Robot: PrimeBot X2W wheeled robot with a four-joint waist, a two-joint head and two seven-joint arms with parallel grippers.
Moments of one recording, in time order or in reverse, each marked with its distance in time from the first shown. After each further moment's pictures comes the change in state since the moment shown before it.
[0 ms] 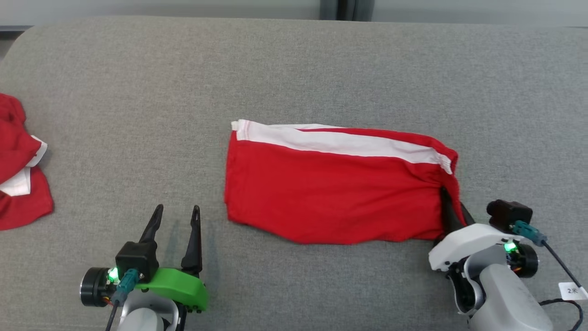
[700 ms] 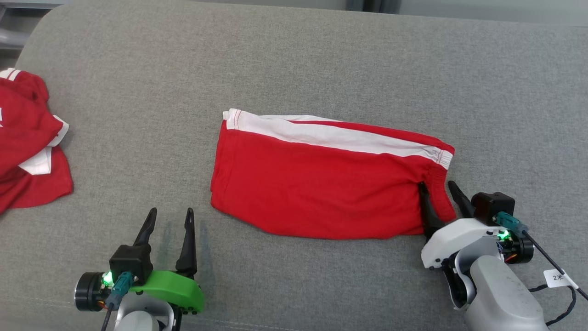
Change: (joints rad) left arm 0.012 0.001 0.021 0.000 0.001 0.007 0.000; right arm -0.047 -0.004 0.044 0.079 -0.124 0.000 -0.012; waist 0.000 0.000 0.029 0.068
